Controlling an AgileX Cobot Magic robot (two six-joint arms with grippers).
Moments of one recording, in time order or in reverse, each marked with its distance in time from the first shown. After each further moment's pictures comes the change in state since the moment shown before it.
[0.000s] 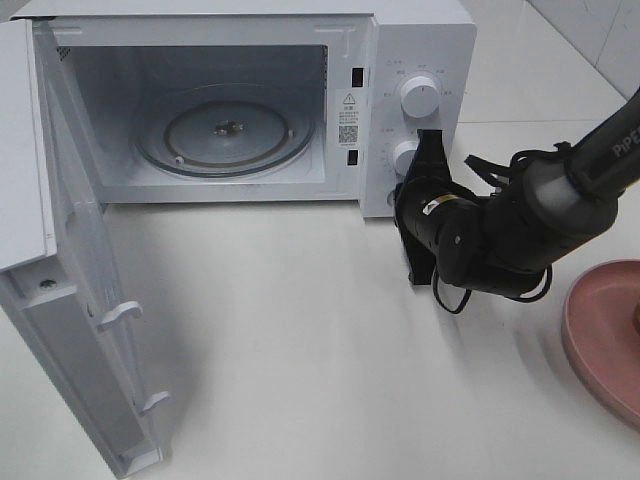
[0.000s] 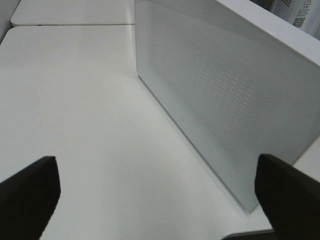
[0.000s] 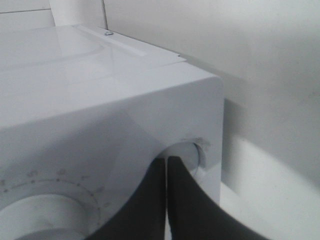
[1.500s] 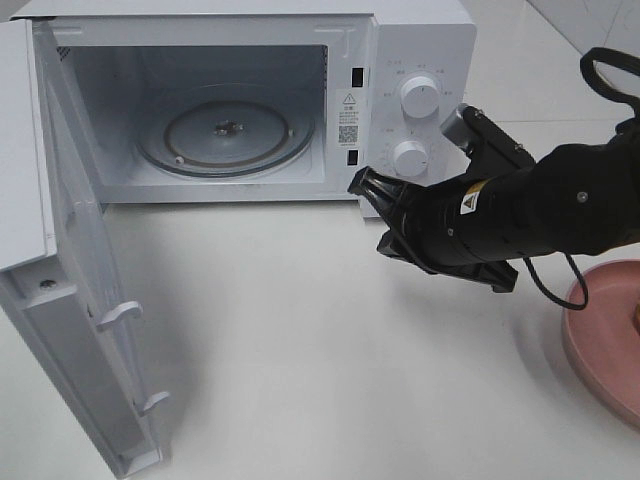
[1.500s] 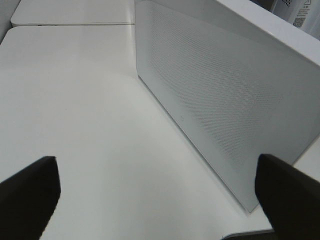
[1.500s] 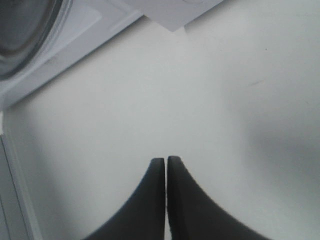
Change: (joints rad) left arm 0.000 0.000 0.000 0.000 0.000 0.000; right arm 0.020 -0.443 0.166 -0.387 0.695 -0.656
